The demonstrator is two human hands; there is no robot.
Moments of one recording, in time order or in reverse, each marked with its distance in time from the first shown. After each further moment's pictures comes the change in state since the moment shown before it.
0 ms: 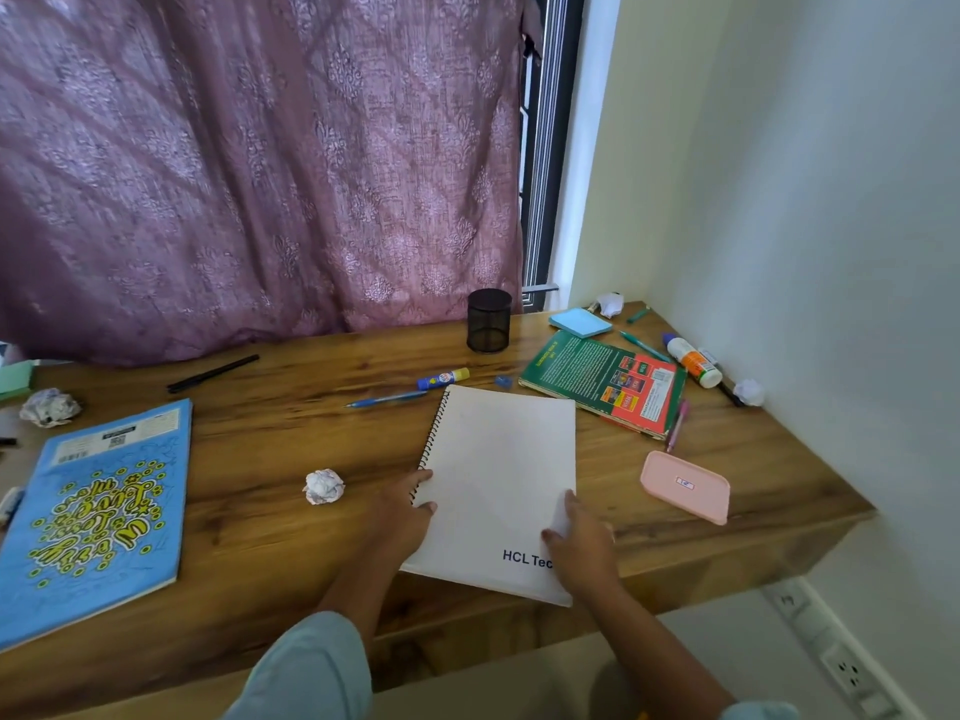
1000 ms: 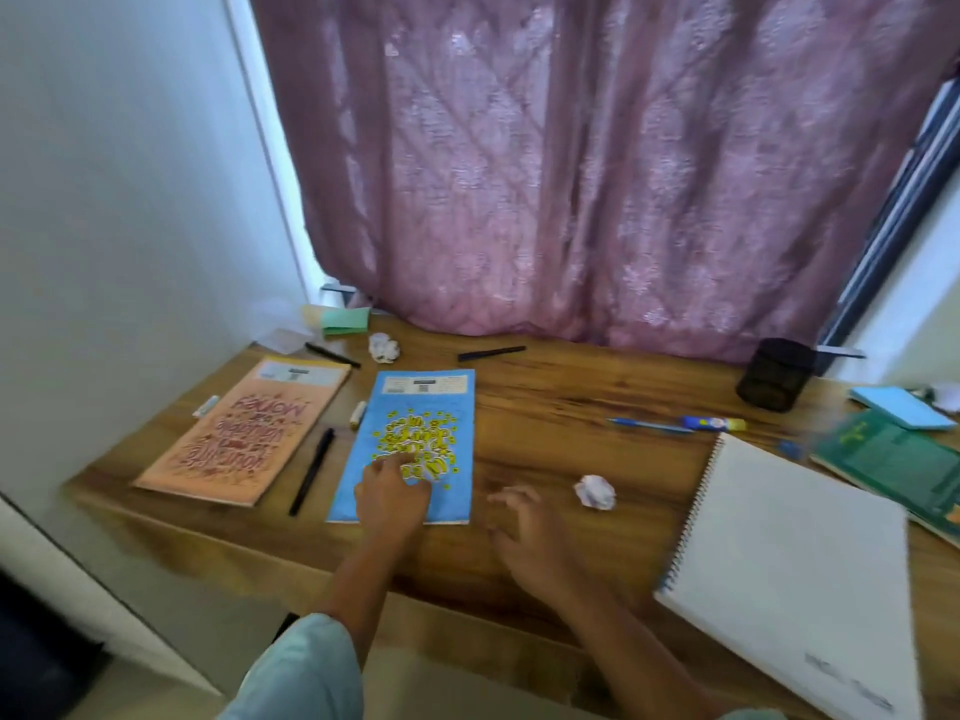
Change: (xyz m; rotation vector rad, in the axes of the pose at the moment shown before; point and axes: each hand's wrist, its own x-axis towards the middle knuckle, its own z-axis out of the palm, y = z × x) left_hand -0.061 -0.148 -0.232 0.009 0.586 -0.403; right_hand -0.100 -0.205 0.192 -0.137 -0.474 -0.748
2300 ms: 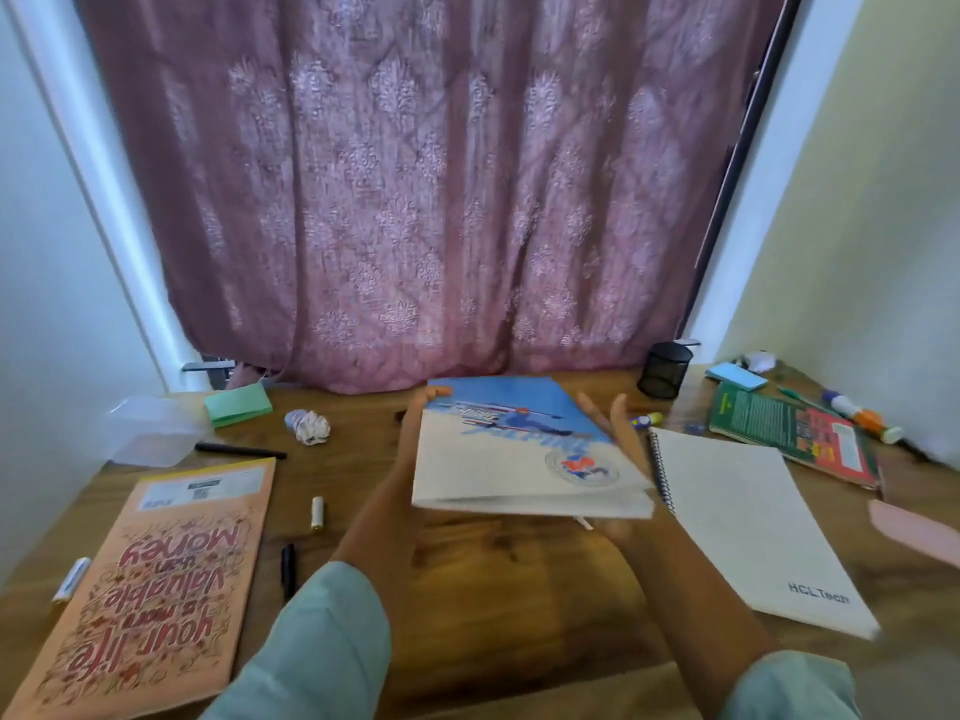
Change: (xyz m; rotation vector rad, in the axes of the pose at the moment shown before) left_hand 0.118 0.104 -0.044 -0.856 -0.903 -0.047; right_hand 0.046 -0.050 -0.052 1.474 0.493 0.094
